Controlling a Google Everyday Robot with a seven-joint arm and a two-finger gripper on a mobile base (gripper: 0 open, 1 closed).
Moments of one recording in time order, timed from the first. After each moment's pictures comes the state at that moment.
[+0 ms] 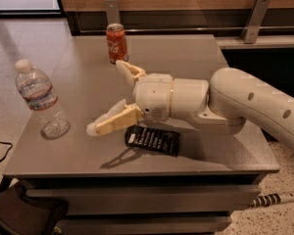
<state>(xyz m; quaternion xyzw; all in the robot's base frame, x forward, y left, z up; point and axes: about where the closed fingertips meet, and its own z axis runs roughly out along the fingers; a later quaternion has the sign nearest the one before) 0.477 0.087 0.928 -0.49 0.54 0.41 0.56</state>
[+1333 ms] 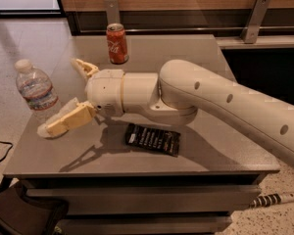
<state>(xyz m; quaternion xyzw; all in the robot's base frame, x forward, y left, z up) 0.473 0.182 0.935 -0.52 0.50 0.43 0.54</state>
